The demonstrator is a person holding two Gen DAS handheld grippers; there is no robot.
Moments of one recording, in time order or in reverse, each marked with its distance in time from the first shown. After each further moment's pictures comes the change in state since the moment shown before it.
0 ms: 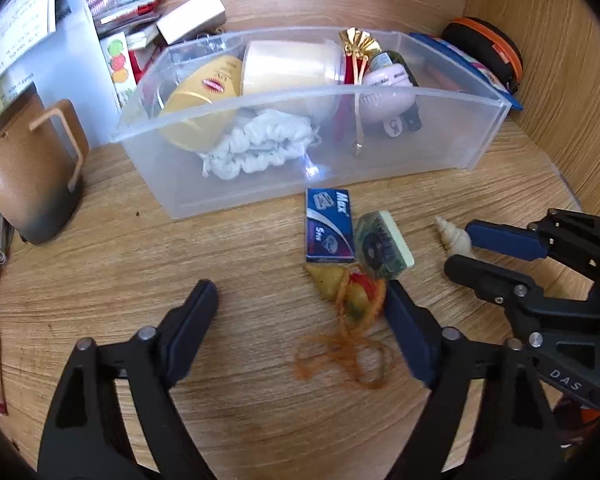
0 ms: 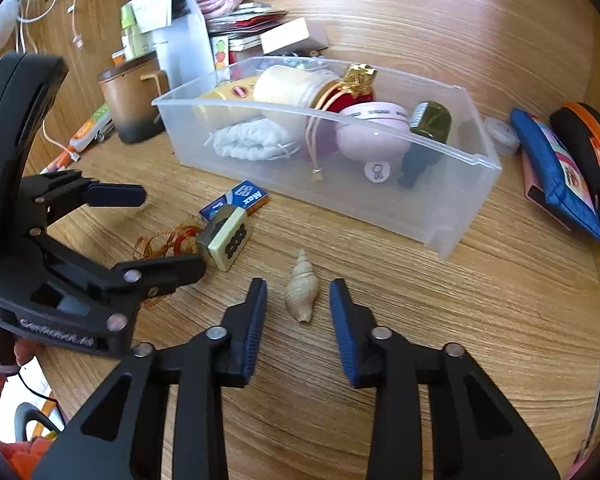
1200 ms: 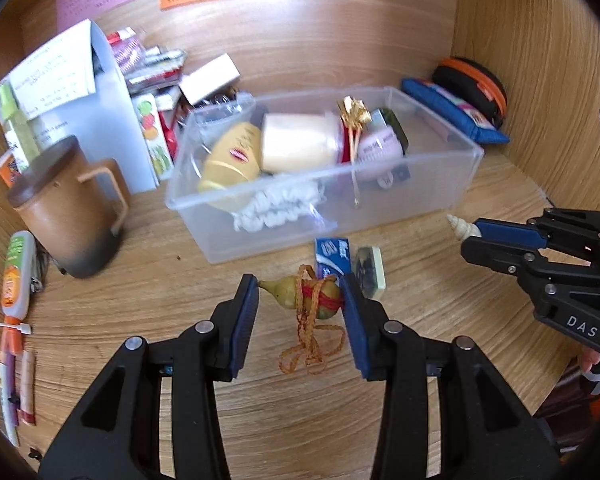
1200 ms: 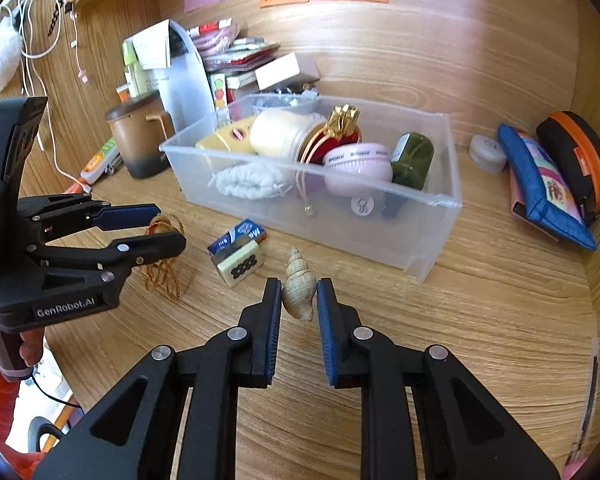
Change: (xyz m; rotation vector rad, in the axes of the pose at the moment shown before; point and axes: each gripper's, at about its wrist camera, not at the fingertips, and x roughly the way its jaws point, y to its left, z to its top) left arm -0.050 0.008 0.009 0.019 -0.148 0.016; right arm -0.029 -0.011 0.012 0.047 -0.078 0.025
